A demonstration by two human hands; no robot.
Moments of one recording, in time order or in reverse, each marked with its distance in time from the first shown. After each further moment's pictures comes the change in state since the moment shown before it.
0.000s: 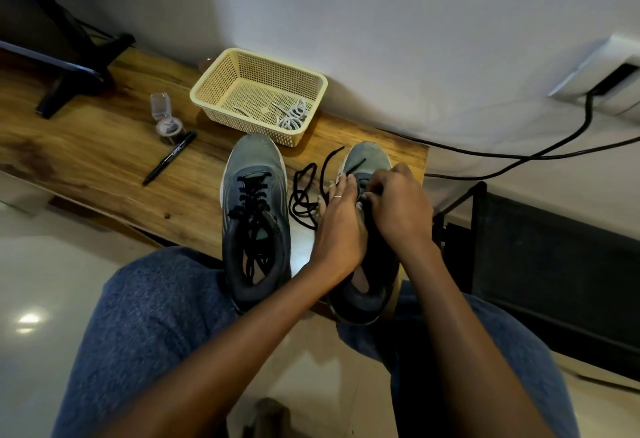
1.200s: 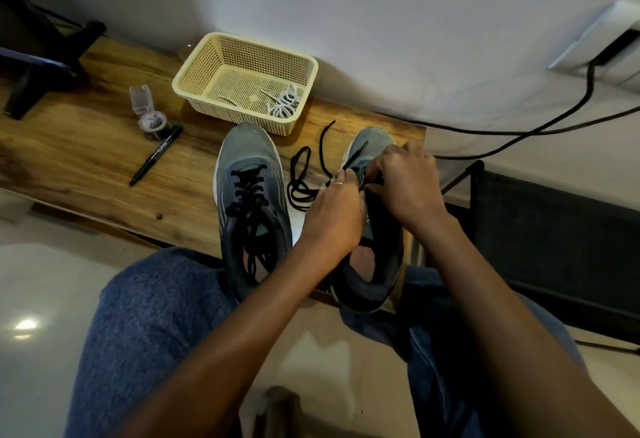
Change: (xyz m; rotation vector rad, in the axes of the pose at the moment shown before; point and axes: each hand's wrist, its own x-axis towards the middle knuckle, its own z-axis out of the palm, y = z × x) left_hand 0.008 0.005 -0.020 0.357 -0.153 0.058; right_hand 0.012 0.004 -0.012 -0.333 -0.081 -0.166
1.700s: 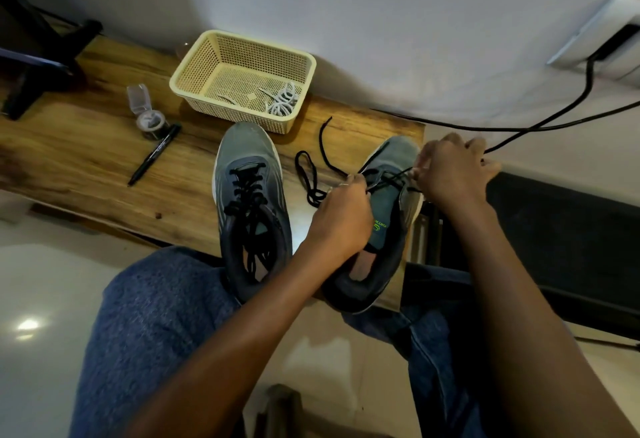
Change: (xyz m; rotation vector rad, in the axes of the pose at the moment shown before) left_hand -0.007 0.014 -0.006 -0.085 -0.028 -0.032; right_hand 0.003 0.036 -0.013 0.096 -0.033 0.404
